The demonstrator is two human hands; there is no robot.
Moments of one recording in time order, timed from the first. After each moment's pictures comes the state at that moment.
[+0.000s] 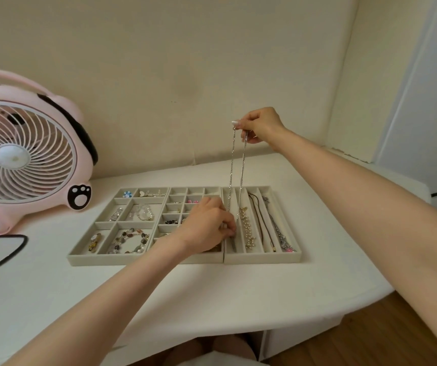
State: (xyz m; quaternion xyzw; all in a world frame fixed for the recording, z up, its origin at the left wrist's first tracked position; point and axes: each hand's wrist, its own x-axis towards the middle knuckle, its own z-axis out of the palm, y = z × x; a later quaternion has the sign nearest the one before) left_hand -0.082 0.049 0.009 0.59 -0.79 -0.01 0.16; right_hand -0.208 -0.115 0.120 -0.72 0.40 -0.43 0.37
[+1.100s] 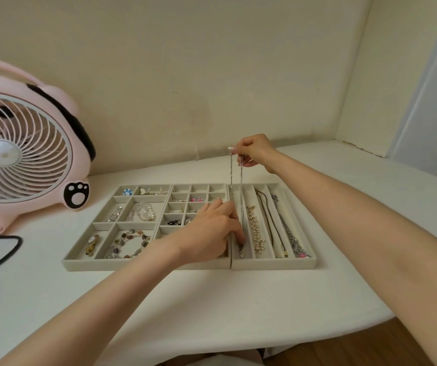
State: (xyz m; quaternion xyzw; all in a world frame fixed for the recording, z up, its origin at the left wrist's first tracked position) left_hand -0.073 0.054 0.010 0.53 -0.84 -0.01 0.09; right_hand -0.183 -0.152 0.050 -0.71 0.42 -0.36 0.43
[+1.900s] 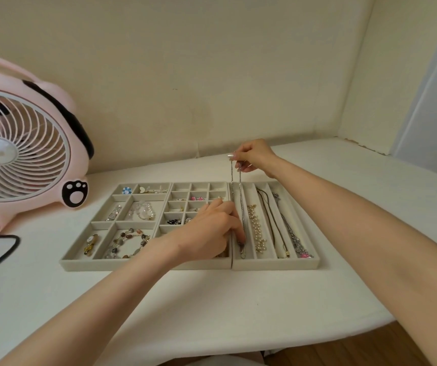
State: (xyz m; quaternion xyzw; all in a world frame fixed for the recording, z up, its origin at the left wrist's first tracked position) left_hand -0.072 0.052 0.013 0.54 -0.83 -0.08 0.10; right_hand -0.182 -0.154 0.034 -0.71 0.43 -0.34 0.44
